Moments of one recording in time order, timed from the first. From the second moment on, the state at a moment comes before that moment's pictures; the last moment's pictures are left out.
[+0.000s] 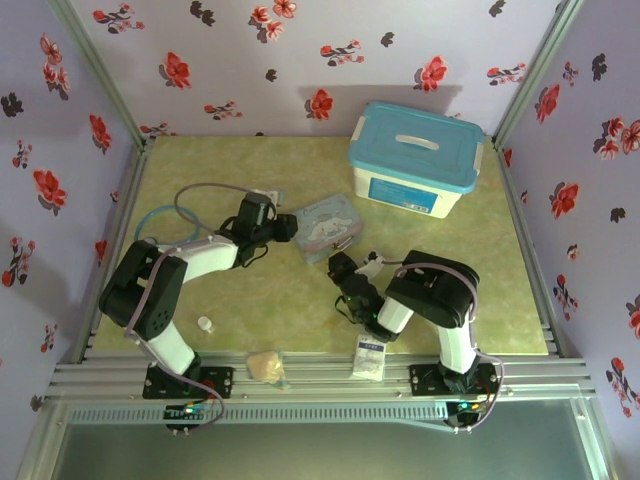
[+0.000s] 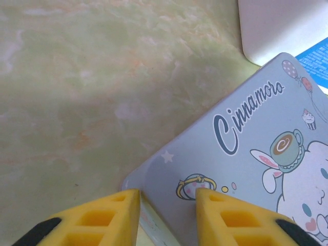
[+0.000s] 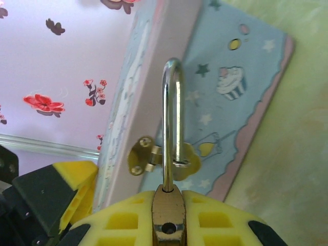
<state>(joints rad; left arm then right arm) -0.52 1.67 0.84 0.19 0.08 -0.46 1.00 1.94 0.41 1.28 0.63 1.35</state>
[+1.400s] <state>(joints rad) -0.71 1.67 0.95 -0.07 -0.26 -0.43 0.90 1.96 0.43 1.28 0.60 1.32</state>
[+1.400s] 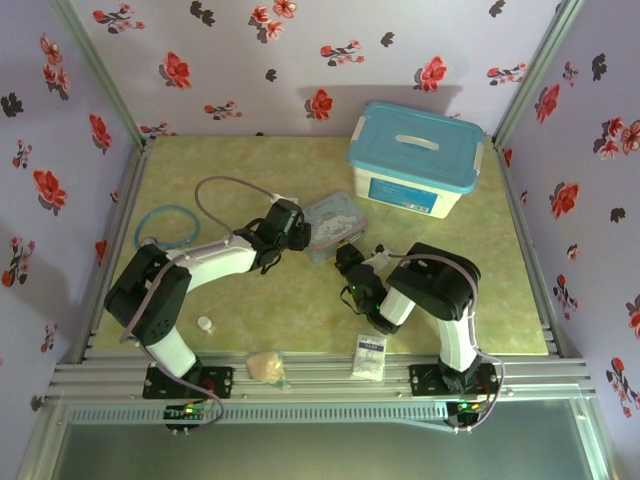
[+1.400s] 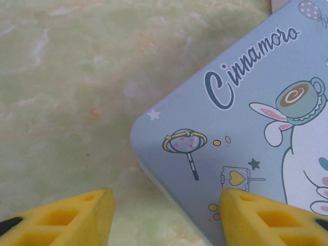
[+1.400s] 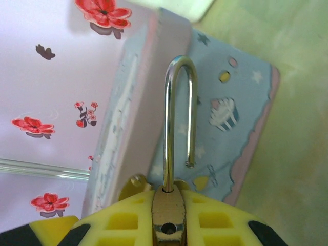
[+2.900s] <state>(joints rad) -0.46 1.78 1.09 -0.06 -0.07 -0.38 0.37 1.49 0.49 0.47 -0.66 0.97</state>
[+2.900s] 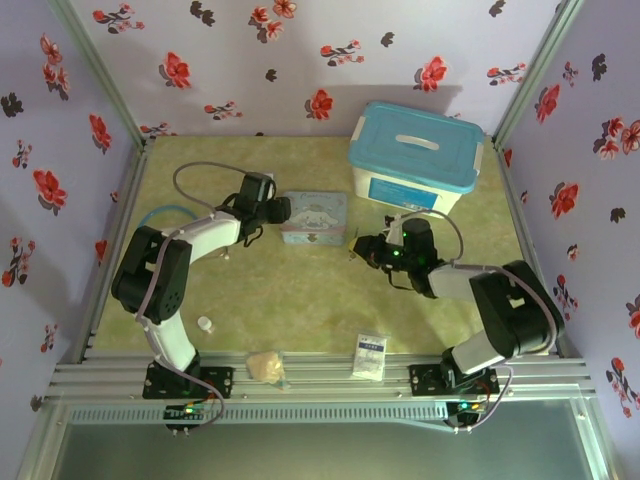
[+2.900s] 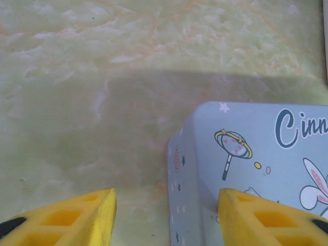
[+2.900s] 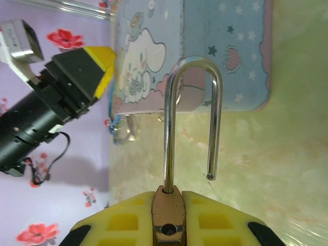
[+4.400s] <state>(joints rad) -0.45 1.67 0.96 -0.02 -0.01 -0.45 0.28 1.59 0.63 -0.13 -0.61 0.65</state>
